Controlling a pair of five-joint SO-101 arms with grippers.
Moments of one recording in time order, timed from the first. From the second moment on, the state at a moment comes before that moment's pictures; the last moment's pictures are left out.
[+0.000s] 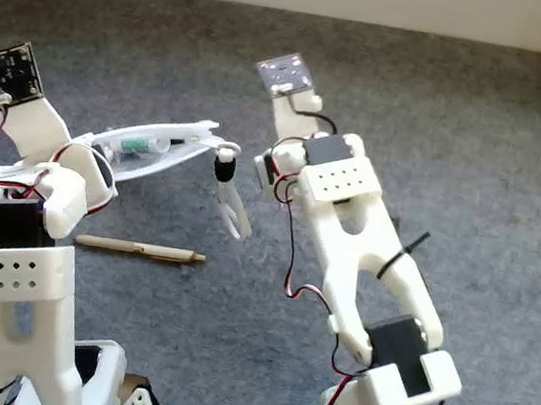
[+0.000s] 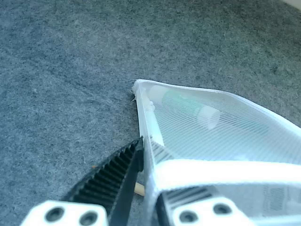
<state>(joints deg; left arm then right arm) -15.7 -46.8 32.4 69.2 22.3 -23.2 0.5 8.0 59.4 6.0</state>
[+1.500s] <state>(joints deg) -15.3 -46.9 34.1 67.3 22.3 -48.9 -68.6 67.6 -13.9 -0.9</state>
